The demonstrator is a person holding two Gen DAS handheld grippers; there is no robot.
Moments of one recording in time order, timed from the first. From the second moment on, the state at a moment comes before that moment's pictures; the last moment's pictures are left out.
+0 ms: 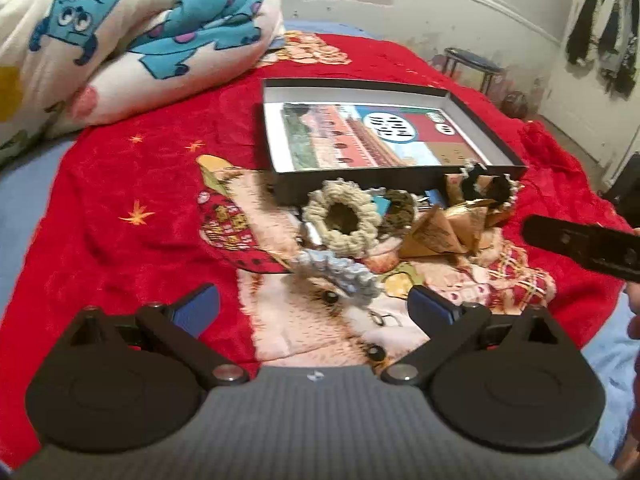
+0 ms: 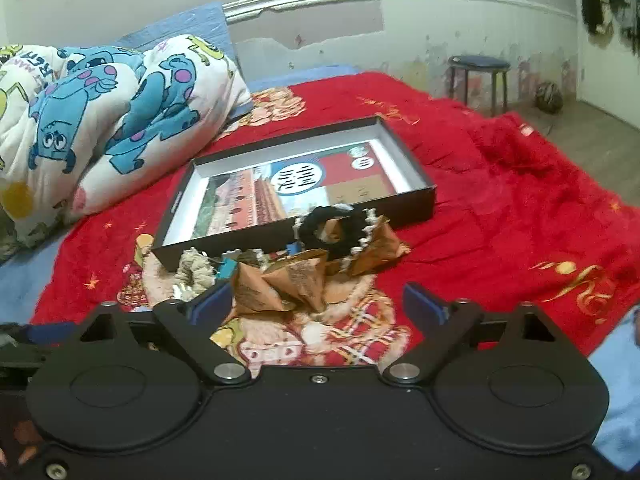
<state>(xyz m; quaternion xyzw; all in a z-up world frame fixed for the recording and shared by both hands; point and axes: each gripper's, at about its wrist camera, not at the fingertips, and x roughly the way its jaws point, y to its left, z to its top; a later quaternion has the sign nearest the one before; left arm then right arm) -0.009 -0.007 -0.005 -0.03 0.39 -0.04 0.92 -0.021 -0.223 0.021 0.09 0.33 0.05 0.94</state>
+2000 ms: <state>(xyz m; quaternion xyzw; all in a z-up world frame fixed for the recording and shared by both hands) -0.008 -0.018 -0.018 -0.06 0.35 -0.06 0.93 0.014 -0.227 -0.026 0.27 0.30 0.07 0.91</state>
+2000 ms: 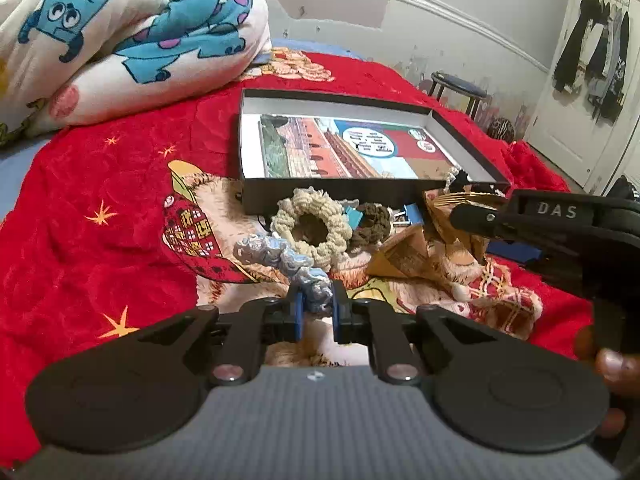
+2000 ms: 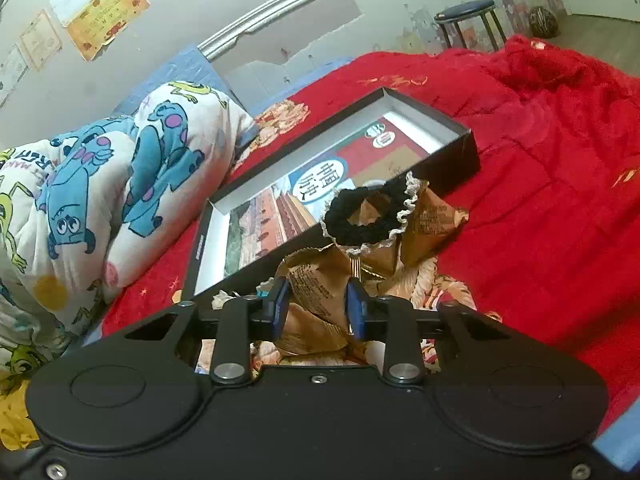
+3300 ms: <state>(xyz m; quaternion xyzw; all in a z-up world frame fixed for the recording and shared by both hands) 0.036 0.012 0.086 -0.08 0.22 -0.06 0.97 0.027 -0.197 0.116 0.23 0.23 0.14 0.93</state>
